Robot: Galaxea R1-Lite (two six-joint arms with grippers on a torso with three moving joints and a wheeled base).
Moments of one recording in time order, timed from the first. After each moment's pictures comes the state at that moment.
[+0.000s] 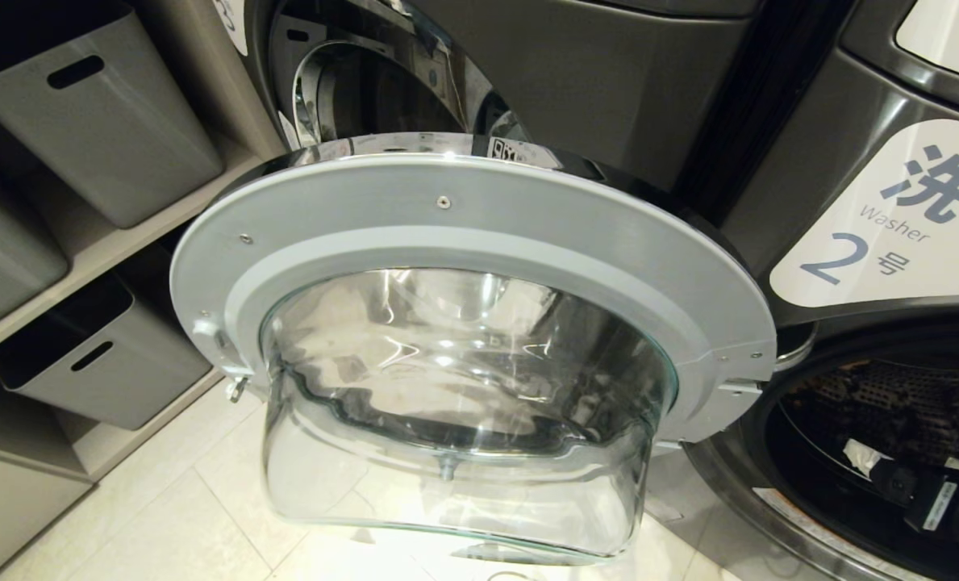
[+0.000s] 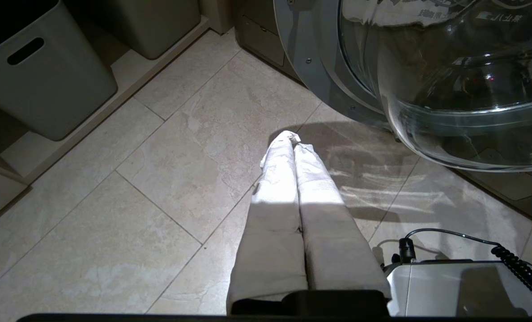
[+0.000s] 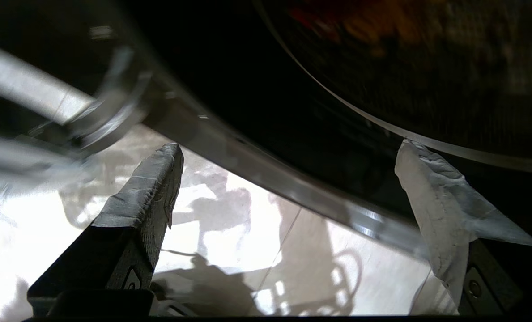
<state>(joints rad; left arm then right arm) -0.01 0.00 0.00 0.00 0.00 0.00 -0.01 1.19 -0.13 -0.76 -0.12 0.17</state>
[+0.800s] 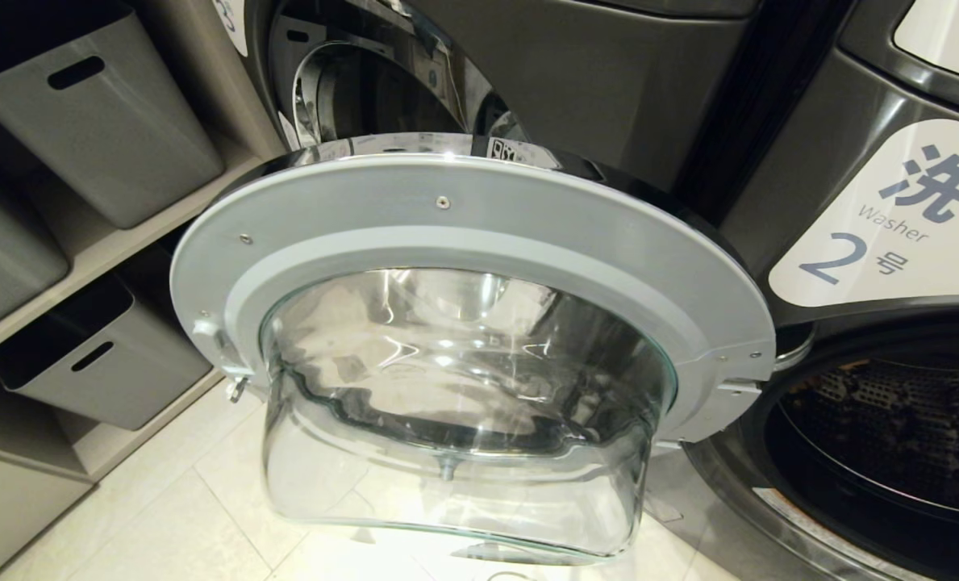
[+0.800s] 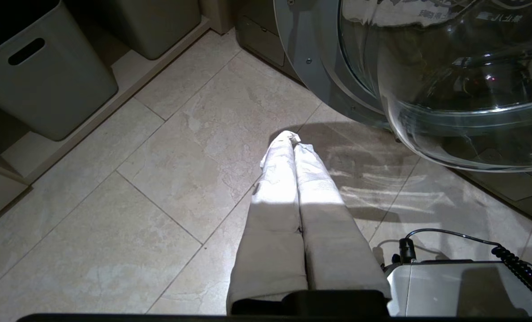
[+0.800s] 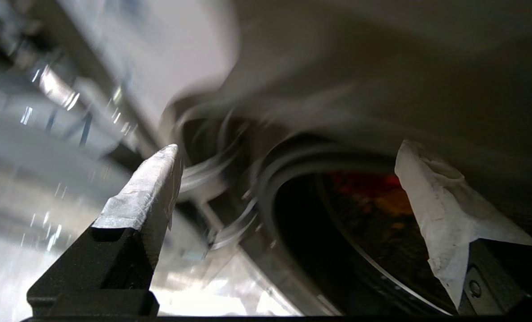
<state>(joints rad) -0.01 0.00 0.00 0.00 0.00 0.00 0.15 0.68 -0.46 -0.39 -0.10 0.05</state>
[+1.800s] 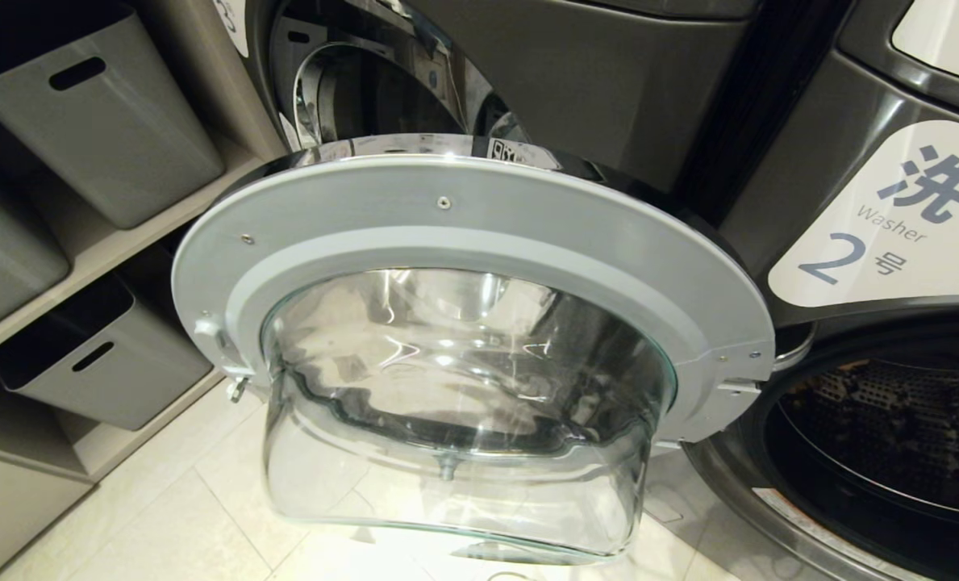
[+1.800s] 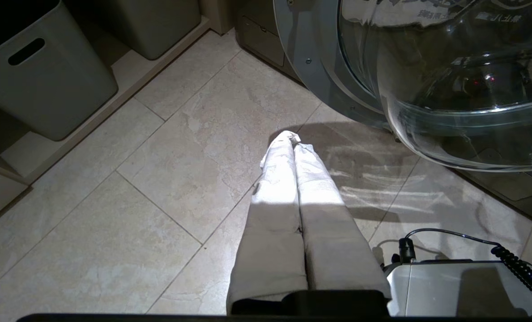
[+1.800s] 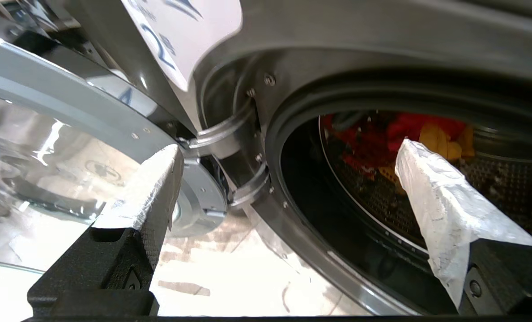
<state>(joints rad) -0.01 0.00 0.00 0.00 0.00 0.00 -0.02 0.41 -0.60 0.05 0.08 0.13</state>
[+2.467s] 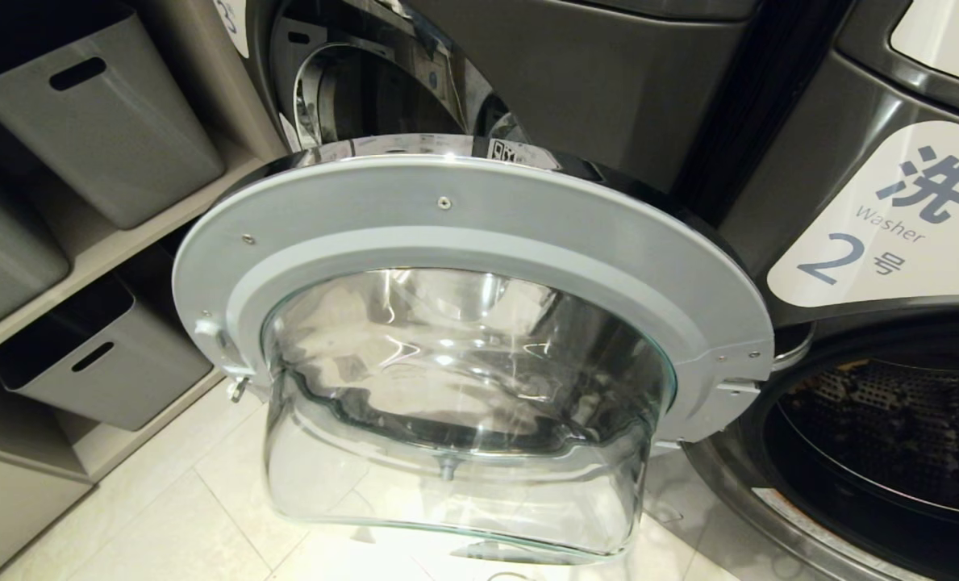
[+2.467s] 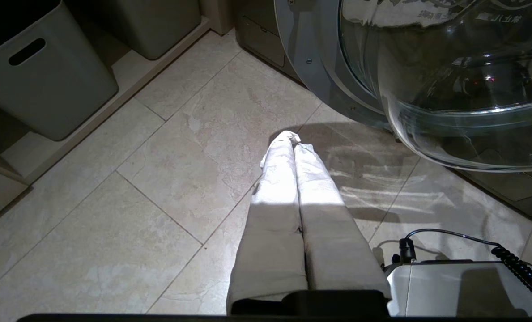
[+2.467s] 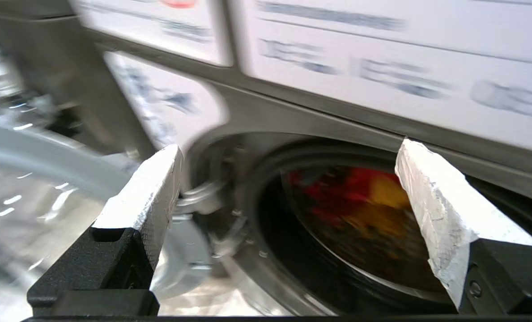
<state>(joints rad) -0.01 0.00 0.00 0.00 0.00 0.00 -0.05 0.27 -0.78 0.19 -0.04 0.15</state>
